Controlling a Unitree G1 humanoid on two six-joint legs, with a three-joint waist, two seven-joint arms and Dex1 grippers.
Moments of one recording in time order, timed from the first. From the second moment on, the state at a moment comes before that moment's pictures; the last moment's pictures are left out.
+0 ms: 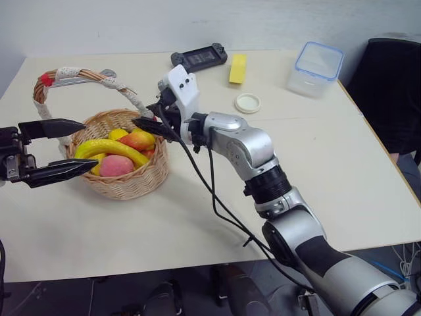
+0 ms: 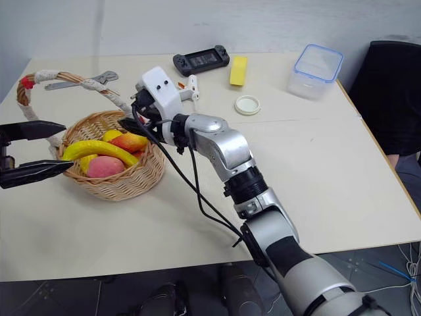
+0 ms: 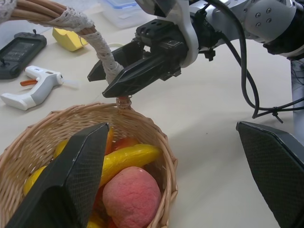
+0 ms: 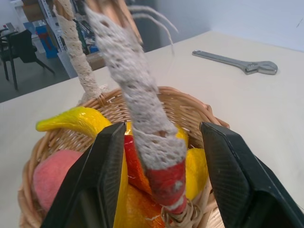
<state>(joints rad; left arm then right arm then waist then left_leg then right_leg) -0.19 1.17 0.69 -0.20 -0.81 0.74 -1.18 -1.15 0.07 0.18 0.43 0.30 0.55 0.59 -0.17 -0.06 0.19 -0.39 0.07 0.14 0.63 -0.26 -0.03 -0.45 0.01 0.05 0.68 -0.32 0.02</state>
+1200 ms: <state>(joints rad) -0.70 0.86 0.13 -0.11 -0.81 0.68 -1.21 -0.30 -0.74 -0.51 -0.28 0.50 0.69 0.76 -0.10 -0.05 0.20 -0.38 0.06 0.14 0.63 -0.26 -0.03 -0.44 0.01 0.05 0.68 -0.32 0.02</state>
